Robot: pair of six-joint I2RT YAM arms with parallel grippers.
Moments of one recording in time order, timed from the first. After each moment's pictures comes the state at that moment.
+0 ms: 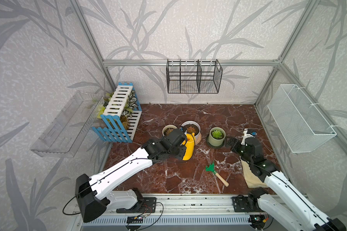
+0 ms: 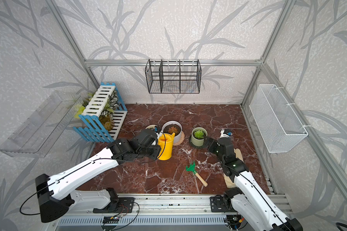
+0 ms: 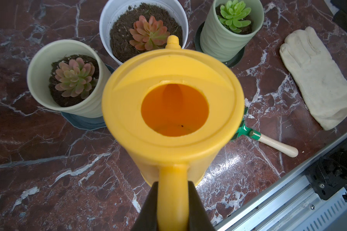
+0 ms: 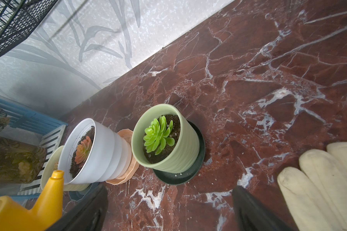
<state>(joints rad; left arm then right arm) -0.86 1.23 1.17 -0.88 -0.15 -0.39 0.31 0.80 0.52 -0.22 0.10 0.69</state>
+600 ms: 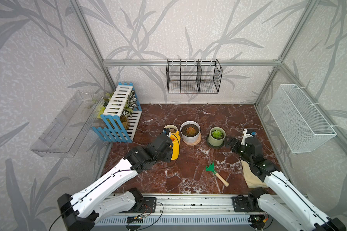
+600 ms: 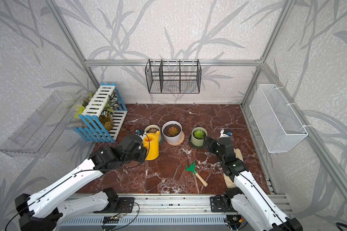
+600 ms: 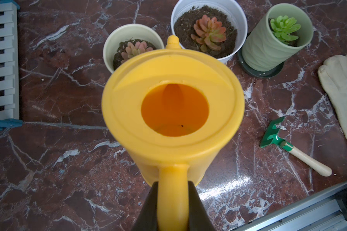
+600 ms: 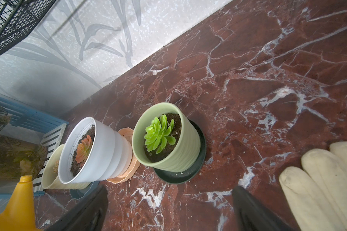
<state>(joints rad) -0.77 1.00 1.02 -0.94 -0.24 -0.46 0.31 0.81 0.52 -0.22 0.10 0.69</state>
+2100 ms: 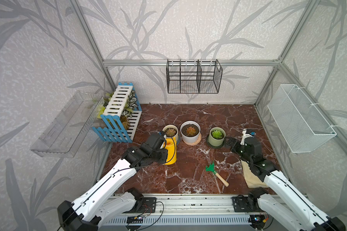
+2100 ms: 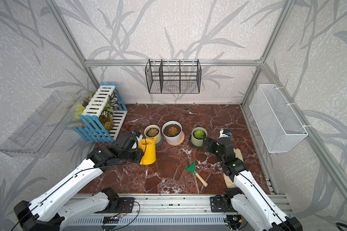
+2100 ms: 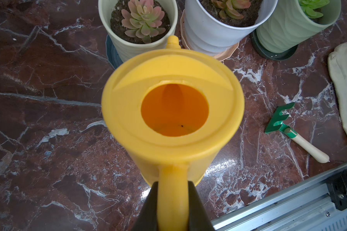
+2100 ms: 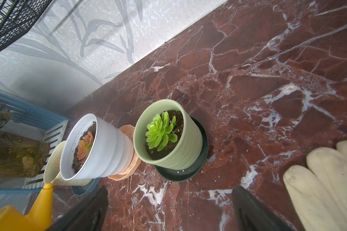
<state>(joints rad) -0.61 0.99 0.96 -0.96 -0.06 -0.39 0.31 0.82 0.52 -0.22 0.08 0.69</state>
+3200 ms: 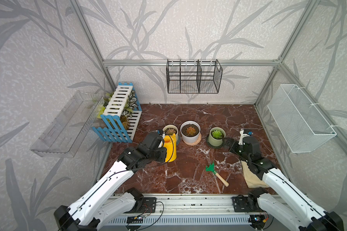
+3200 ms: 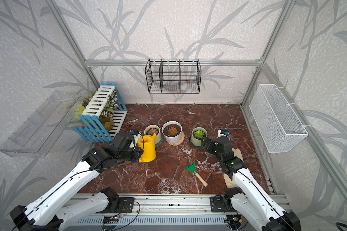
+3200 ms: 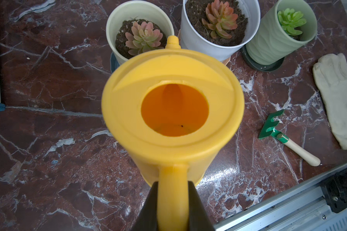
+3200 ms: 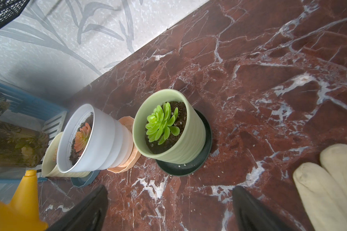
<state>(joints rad) -0.61 0.95 0.98 -0.94 -0.05 -0.36 0.31 0.87 0.52 -0.21 0.03 0.68</state>
